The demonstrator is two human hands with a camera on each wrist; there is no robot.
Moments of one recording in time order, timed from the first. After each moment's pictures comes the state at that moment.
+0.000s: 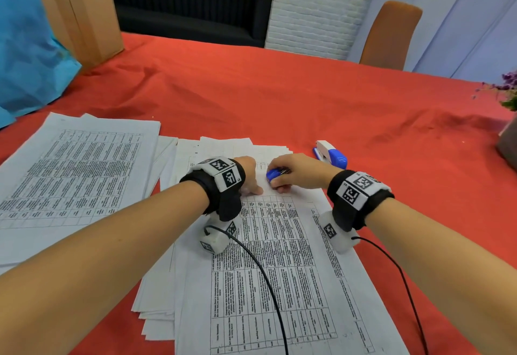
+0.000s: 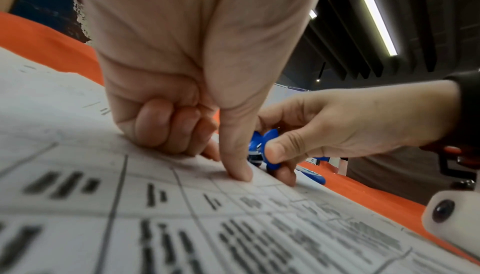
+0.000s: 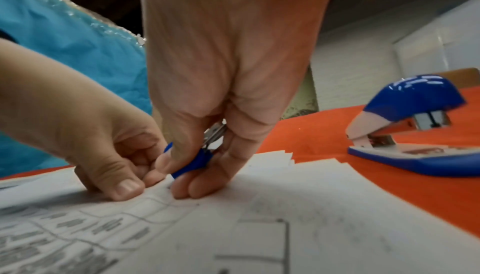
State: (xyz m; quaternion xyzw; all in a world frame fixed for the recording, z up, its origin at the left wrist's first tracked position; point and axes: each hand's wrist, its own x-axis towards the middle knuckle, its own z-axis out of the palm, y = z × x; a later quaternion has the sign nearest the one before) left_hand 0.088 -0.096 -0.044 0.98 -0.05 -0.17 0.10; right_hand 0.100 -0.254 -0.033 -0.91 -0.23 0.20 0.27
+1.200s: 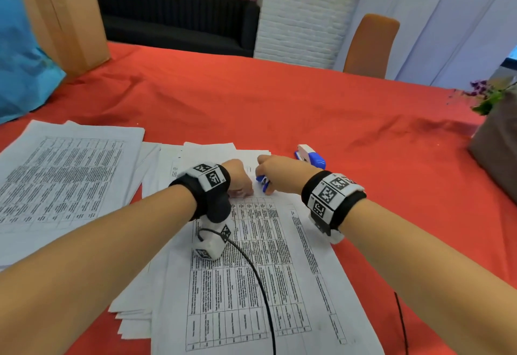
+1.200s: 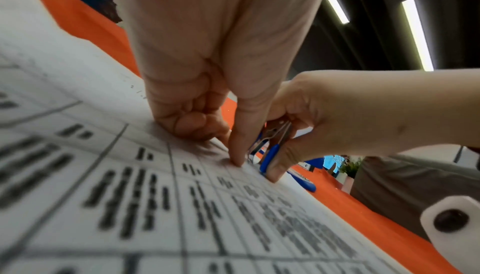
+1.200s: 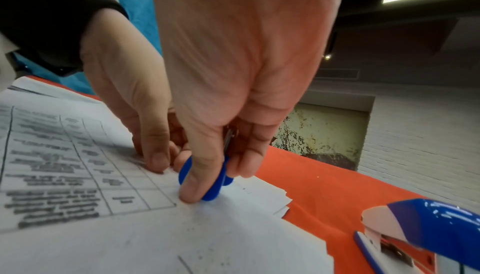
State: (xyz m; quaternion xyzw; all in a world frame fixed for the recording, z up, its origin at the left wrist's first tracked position) left_hand 0.088 -0.108 -0.049 0.93 0.00 -0.19 0.30; right_hand 0.089 -0.244 -0.019 -0.94 -0.30 0.10 -0.11
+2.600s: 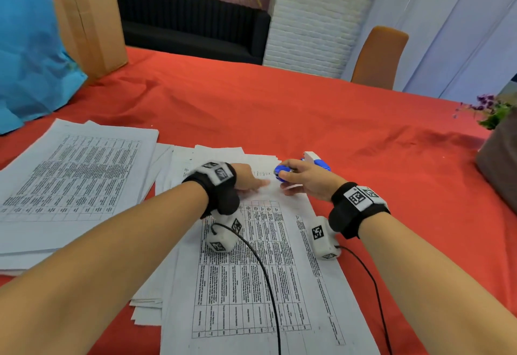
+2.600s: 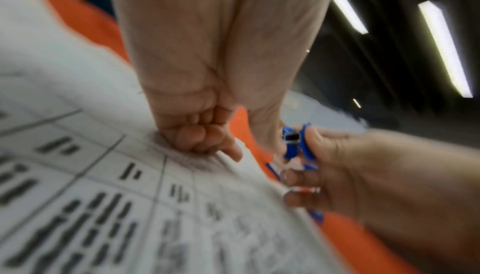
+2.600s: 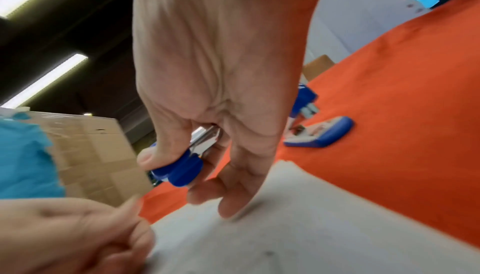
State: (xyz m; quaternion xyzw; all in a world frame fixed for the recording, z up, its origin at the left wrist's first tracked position) left_hand 0.087 -0.106 -0.046 0.89 0.02 -0.24 0.40; right_hand 0.095 -0.298 -0.037 -0.79 -0.11 0.22 0.56
